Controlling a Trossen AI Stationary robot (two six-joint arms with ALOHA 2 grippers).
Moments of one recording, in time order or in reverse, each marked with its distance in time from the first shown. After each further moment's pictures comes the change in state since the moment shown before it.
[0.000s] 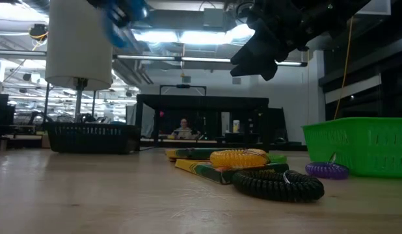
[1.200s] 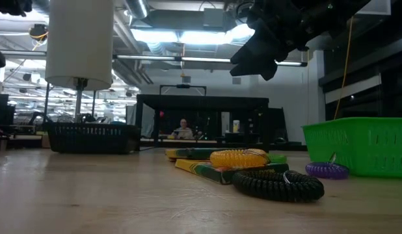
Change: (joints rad) left arm -0.411 -0.031 -0.248 -0.103 -0.201 -0.933; right arm 0.000 0.000 0.000 0.003 0.000 -0.002
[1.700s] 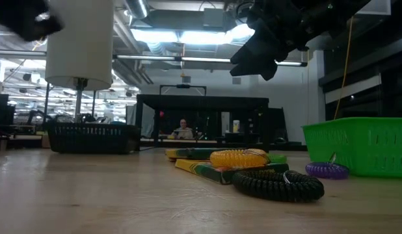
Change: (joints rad) left arm 0.109 -0.005 0.137 0.020 -0.144 0.349; right arm 0.000 0.000 0.000 0.000 0.000 0.002
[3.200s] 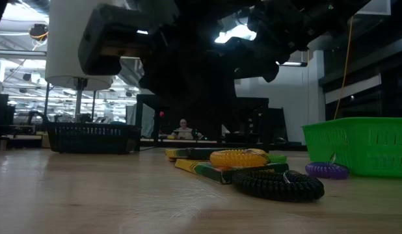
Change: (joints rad) left arm 0.336 0.760 0.604 -0.001 0.197 1.170; right arm 0.000 0.000 0.000 -0.031 0.000 0.000
